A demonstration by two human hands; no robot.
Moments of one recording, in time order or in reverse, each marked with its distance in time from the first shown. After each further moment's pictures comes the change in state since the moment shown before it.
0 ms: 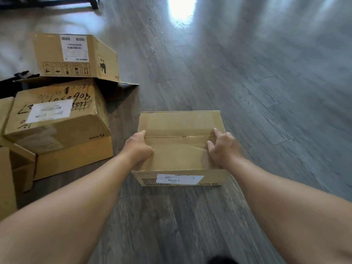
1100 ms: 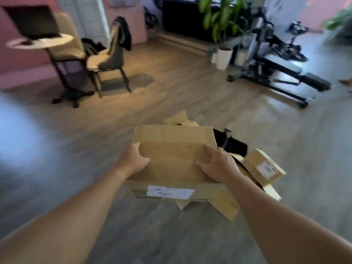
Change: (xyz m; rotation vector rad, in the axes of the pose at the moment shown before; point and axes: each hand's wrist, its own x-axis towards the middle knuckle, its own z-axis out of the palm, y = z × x) left_hand -0.572 0.020 -0.598 -0.260 0.847 -0.780; right_hand -0.362 -0.635 -0.338 -0.121 -0.431 -1.200
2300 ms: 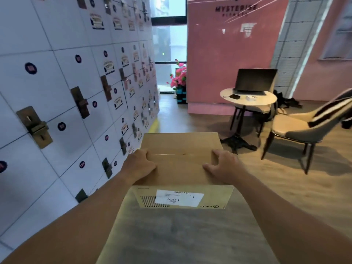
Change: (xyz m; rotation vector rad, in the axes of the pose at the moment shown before) left_hand 0.188 -0.480 -0.658 0.086 0.602 -0.583; right_hand 0.312 -0.912 0.247 0.069 -0.289 -0.865
